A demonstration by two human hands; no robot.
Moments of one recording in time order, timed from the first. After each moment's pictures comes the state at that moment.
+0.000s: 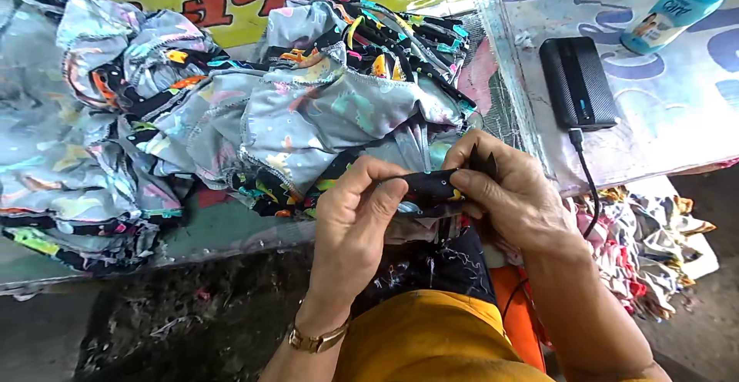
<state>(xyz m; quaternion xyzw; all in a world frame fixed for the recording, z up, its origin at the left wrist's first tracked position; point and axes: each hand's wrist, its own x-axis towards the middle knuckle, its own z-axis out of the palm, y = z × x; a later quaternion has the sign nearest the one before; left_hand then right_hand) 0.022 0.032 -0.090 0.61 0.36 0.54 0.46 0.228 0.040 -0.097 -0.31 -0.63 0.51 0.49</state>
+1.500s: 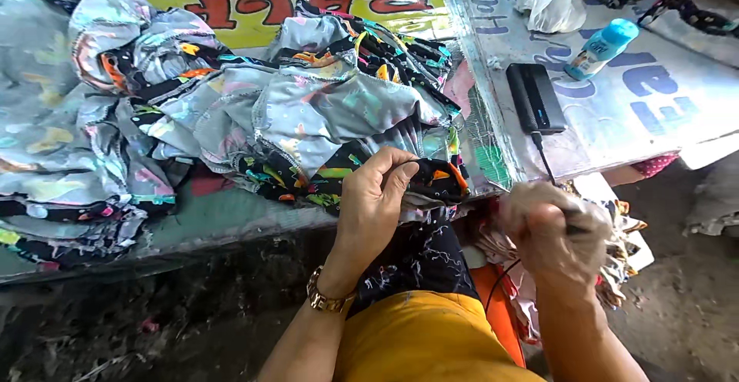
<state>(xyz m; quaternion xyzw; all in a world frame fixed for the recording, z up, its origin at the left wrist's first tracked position) 0.030 0.037 -0.102 0.68 0.39 0.50 0.37 0.242 -0.029 -0.098 -0.38 -0.66 0.25 0.60</state>
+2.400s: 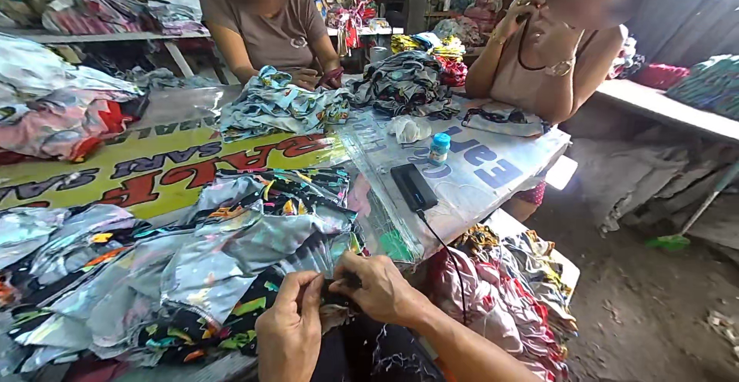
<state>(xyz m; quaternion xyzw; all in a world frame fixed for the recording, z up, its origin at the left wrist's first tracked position) 0.037 0.030 -0.122 0.73 0.42 0.50 0.17 0.211 0.020 -0.119 -0.45 -0.75 0.23 0.43</state>
